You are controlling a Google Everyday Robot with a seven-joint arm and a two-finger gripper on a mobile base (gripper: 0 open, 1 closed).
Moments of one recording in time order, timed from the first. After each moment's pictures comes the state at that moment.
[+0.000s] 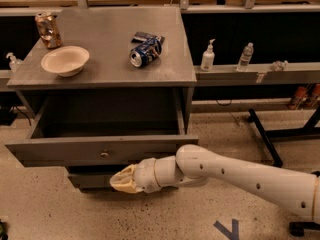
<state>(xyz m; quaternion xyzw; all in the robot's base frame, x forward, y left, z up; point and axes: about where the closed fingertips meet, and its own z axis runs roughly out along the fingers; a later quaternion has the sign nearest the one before) 0.466 0.128 0.588 -0.57 0.61 0.39 0.39</state>
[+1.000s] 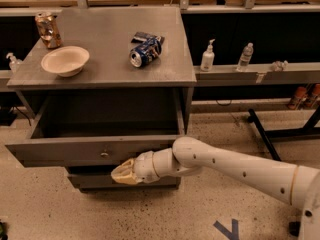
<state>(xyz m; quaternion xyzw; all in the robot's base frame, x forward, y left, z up) 0.502 0.136 0.561 -0.57 0.61 0.40 0.38</state>
